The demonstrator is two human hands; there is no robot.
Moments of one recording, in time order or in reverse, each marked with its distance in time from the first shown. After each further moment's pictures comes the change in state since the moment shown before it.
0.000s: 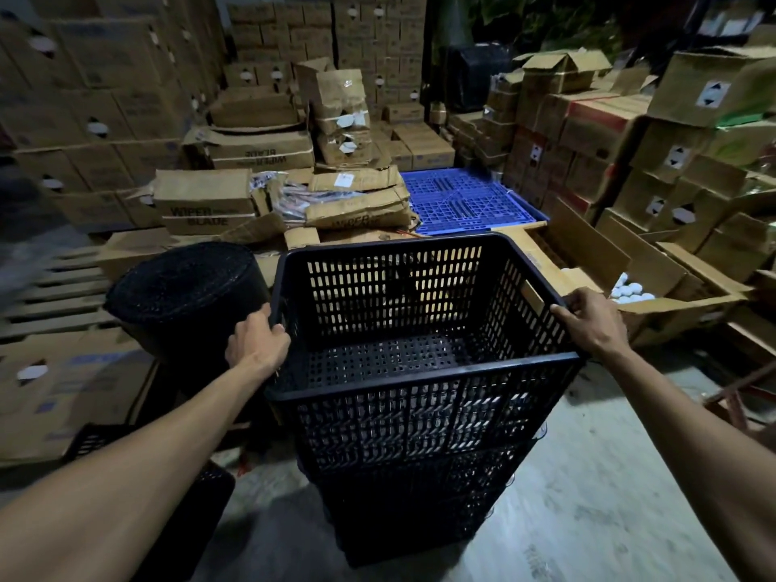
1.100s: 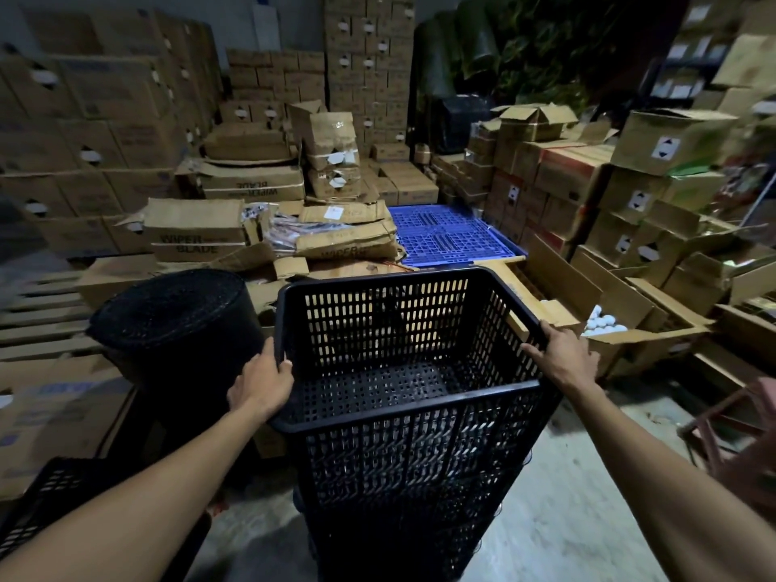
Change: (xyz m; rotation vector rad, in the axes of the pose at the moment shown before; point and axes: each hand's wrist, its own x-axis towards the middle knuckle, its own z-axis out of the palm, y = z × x) left_hand -0.017 -0.017 0.011 0.096 -0.060 0.128; right_hand -0.027 -0.017 0.003 -0.205 -0.073 0.082
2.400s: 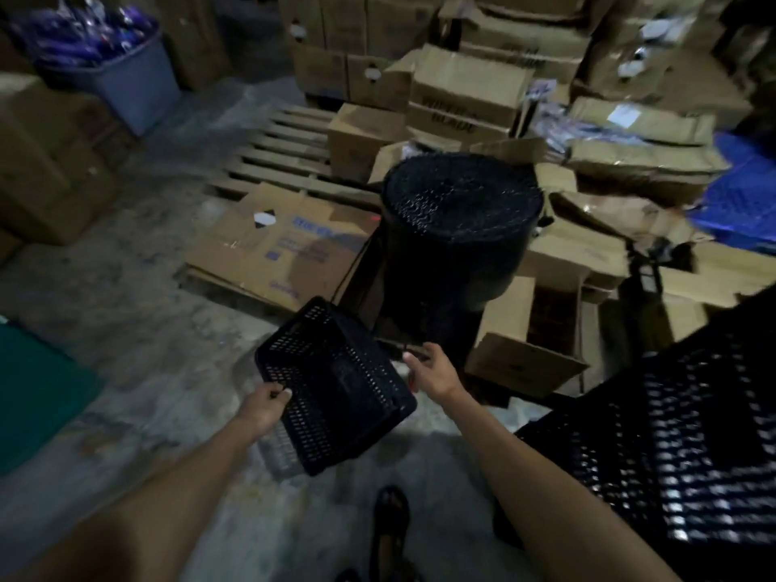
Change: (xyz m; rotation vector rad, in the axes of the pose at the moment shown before) left_hand 0.055 -0.631 -0.070 -0.438 -0.273 -0.771; right_hand -0.309 -0.615 0.427 0.522 -0.956 -0.204
